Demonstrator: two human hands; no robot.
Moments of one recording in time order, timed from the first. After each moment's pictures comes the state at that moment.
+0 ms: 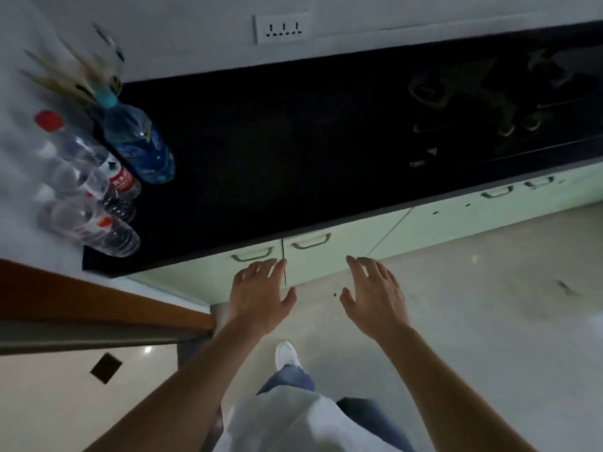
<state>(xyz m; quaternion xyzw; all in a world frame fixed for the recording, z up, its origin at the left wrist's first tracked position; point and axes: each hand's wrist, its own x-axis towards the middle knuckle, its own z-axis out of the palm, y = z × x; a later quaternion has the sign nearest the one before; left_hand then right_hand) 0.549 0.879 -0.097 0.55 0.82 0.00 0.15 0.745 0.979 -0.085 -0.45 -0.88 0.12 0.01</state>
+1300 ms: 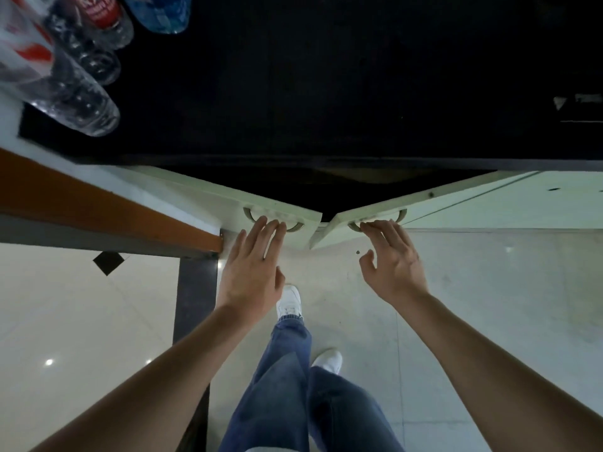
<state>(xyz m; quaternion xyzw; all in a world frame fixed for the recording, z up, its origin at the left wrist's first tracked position) 0.542 0.829 -0.250 0.49 0.86 0.02 0.15 0.718 1.018 -0.271 -0.29 -0.93 0.18 0.11</state>
